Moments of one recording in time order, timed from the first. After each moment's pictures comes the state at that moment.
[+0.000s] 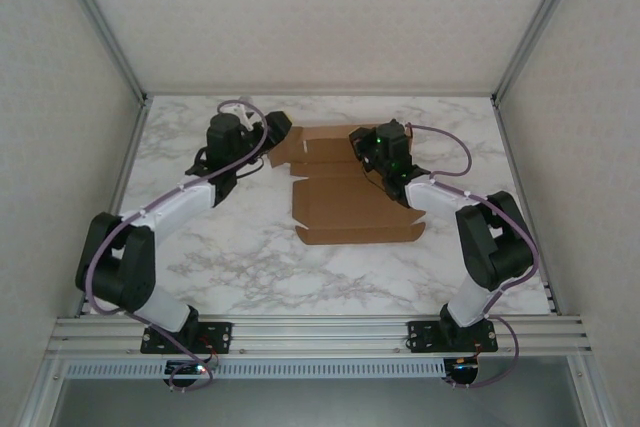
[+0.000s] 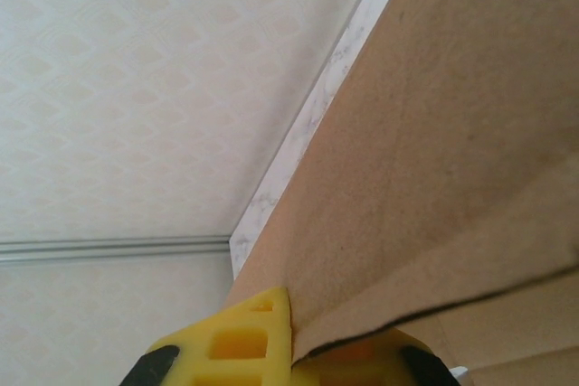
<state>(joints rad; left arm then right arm) -0.33 1.56 1.01 0.31 0.29 -0.97 0.48 1.69 0.99 0.37 -0.05 1.32</state>
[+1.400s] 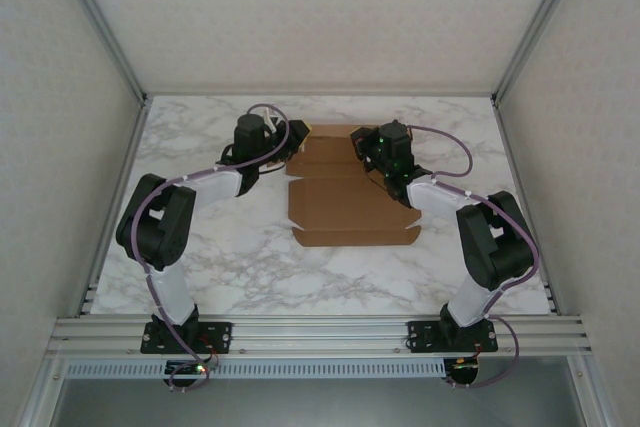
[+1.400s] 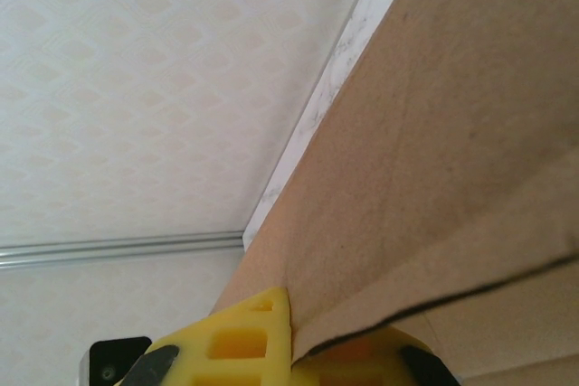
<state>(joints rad) -0.36 1.85 1.10 0.52 0.43 -1.22 0.47 1.69 0.98 0.39 -0.08 1.36</state>
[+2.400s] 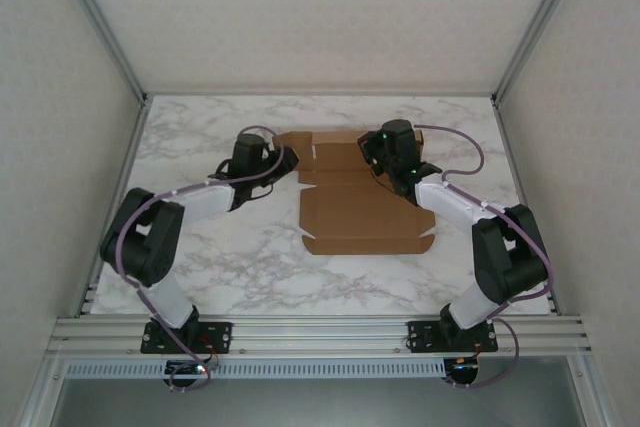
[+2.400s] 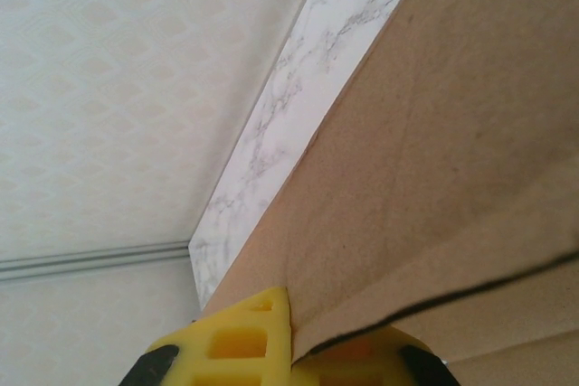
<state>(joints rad) -0.39 1.75 0.96 0.20 0.18 -0.92 0.46 1.59 1.02 0.11 -0.02 1.30</state>
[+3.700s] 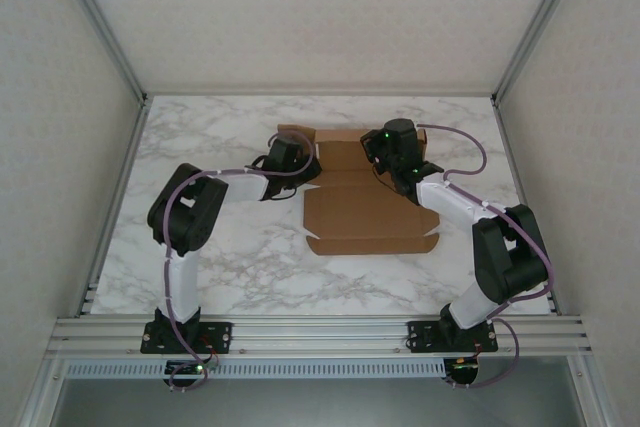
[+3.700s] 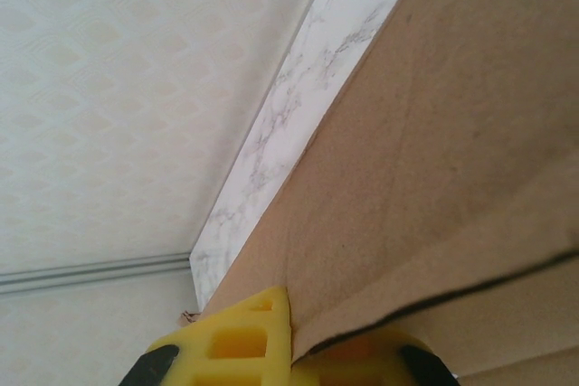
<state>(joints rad) -0.48 2.04 1.18 0.12 0.11 -0.90 0.45 1.59 1.02 0.12 -0.01 1.30</state>
